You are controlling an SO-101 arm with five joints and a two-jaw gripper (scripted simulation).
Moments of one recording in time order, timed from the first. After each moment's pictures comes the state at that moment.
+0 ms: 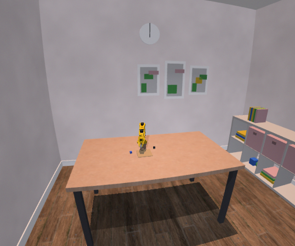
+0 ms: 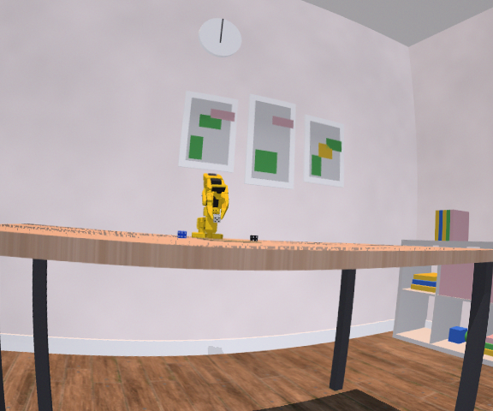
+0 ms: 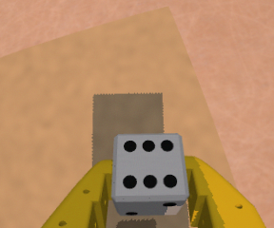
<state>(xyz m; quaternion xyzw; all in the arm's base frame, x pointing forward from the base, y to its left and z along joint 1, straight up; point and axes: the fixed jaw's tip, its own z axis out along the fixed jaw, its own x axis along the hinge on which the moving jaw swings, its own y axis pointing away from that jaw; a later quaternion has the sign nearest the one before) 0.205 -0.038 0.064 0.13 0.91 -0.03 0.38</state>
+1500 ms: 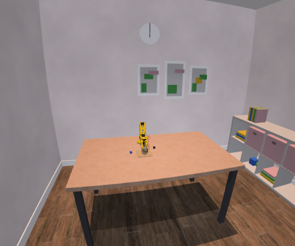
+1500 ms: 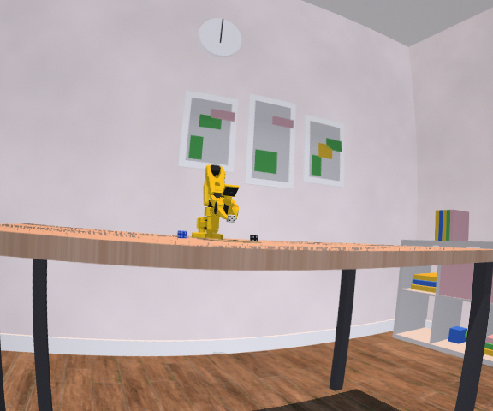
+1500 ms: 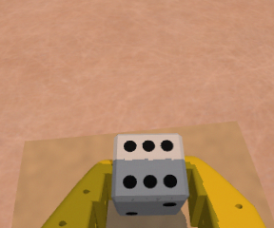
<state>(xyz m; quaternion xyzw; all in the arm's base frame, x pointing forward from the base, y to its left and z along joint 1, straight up) 0.248 -0.012 0.065 0.04 0.83 -0.02 0.56</state>
